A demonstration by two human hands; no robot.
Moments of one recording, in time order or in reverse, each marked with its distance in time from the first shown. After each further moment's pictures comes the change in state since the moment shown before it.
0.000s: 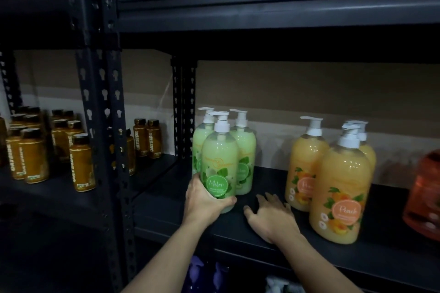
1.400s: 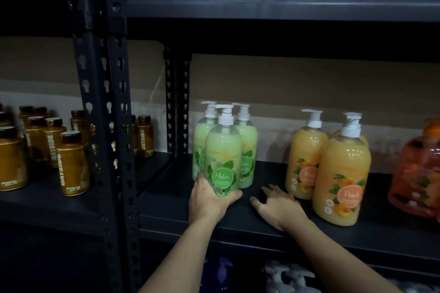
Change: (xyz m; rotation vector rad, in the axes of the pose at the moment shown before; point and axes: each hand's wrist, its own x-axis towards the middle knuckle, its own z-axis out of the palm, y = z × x) left_hand 0.013 -0.021 0.000 -0.024 -0.081 0.034; right_hand -0.007 -0.013 -0.008 -0.033 -0.027 0.108
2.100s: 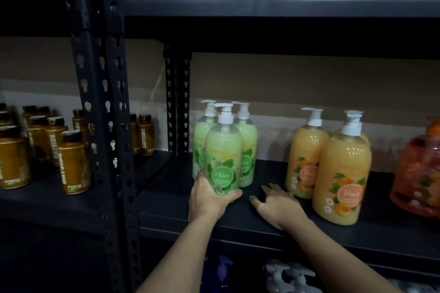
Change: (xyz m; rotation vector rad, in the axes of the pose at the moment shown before) left_hand -0.004 0.005 -0.002 0.004 -0.008 -0.012; right_hand 0.003 0.002 0.002 -0.006 0.009 -0.018
